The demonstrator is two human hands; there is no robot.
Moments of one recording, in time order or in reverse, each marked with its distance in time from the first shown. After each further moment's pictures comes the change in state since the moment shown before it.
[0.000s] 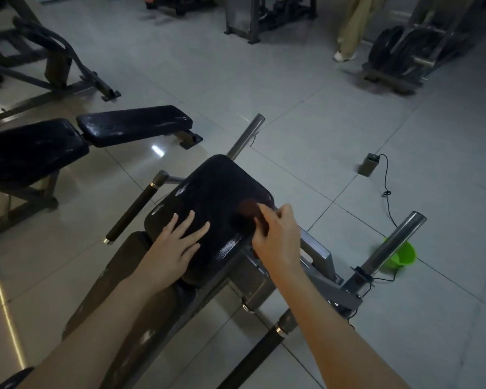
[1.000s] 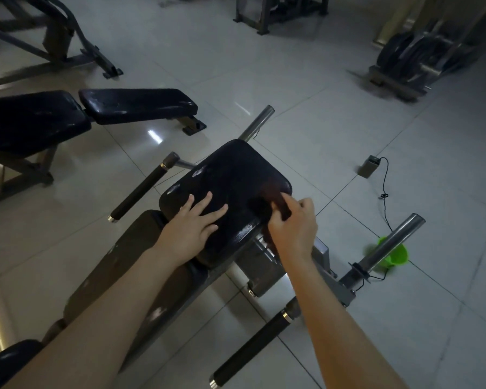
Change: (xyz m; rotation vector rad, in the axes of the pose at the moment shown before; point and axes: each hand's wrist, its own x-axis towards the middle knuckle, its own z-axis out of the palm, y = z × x) left_hand 0.004 0.006 -0.007 0.071 -0.032 -0.014; right_hand -0.004 -0.014 0.007 0.008 0.081 0.169
